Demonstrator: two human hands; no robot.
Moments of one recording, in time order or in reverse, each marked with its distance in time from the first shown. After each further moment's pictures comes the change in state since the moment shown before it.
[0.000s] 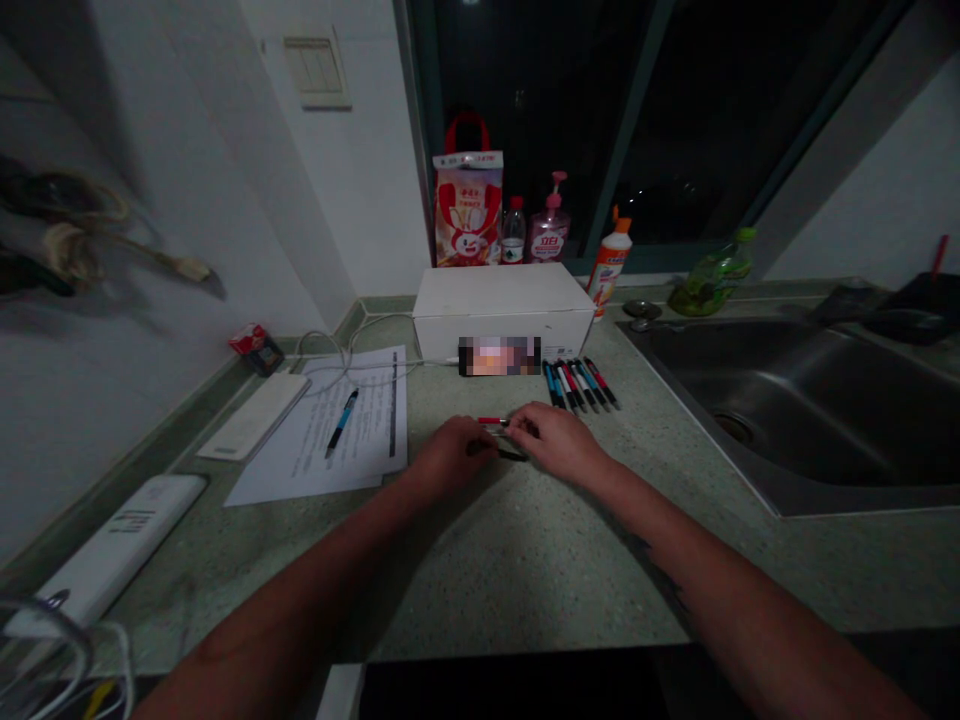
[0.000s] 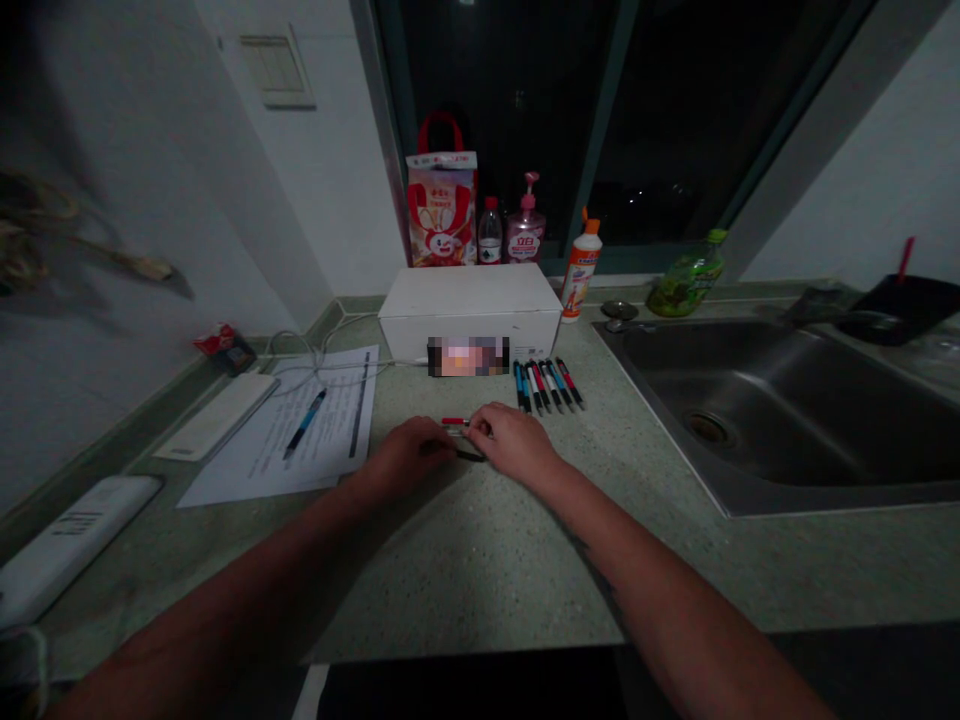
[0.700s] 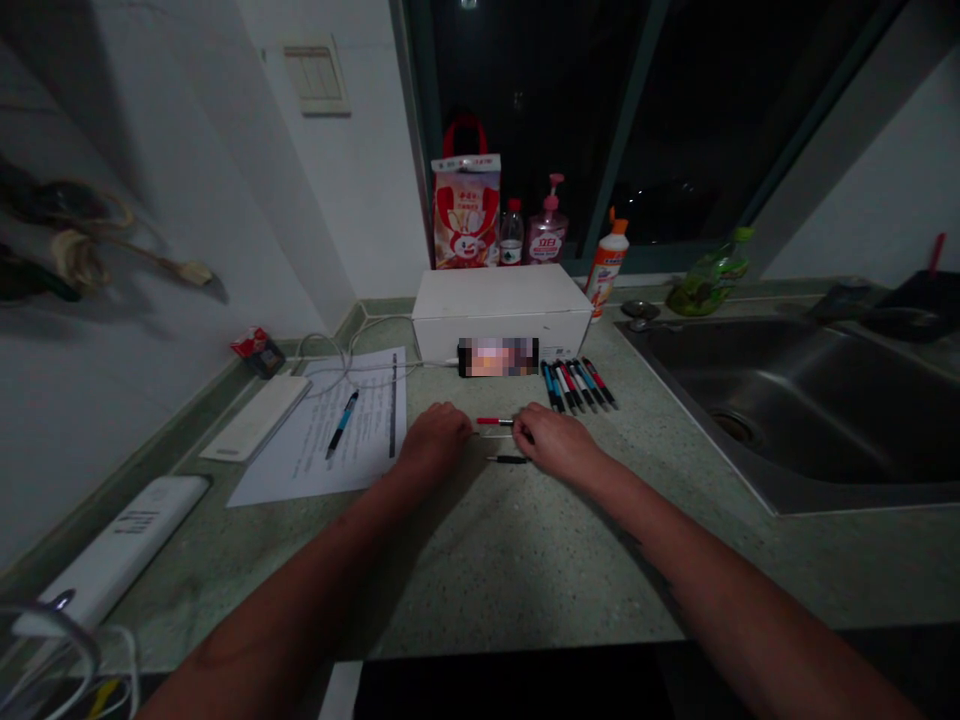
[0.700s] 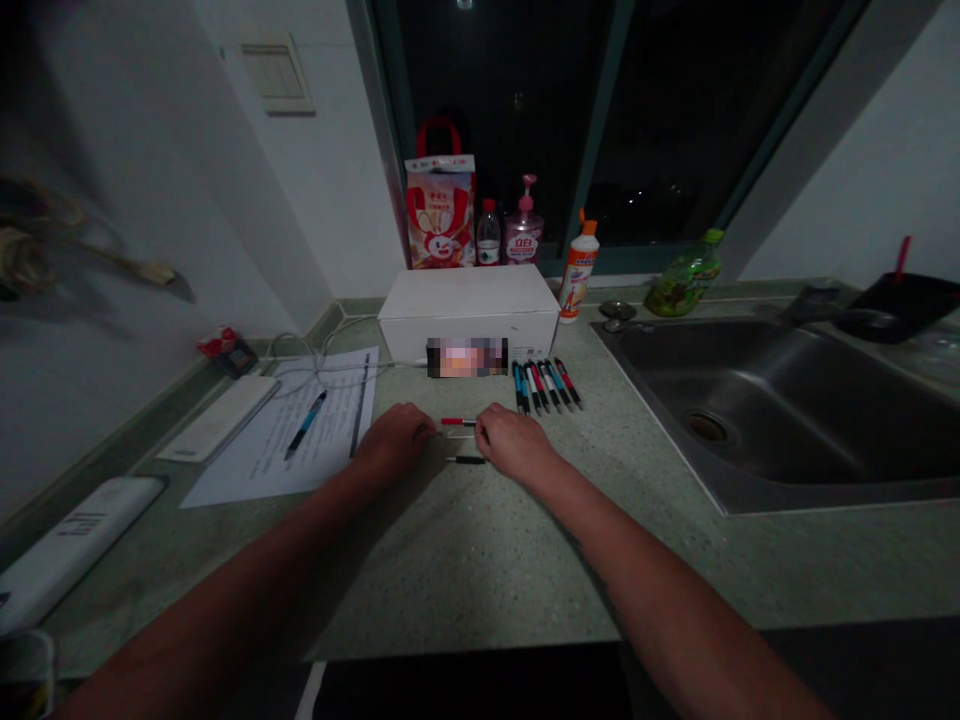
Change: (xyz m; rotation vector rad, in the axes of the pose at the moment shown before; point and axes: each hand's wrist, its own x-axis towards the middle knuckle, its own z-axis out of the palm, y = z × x) left_hand 0.010 -0.011 -0.013 0.414 0.054 -0.001; right_hand 0.001 0.000 0.003 -0.329 -0.073 -0.029
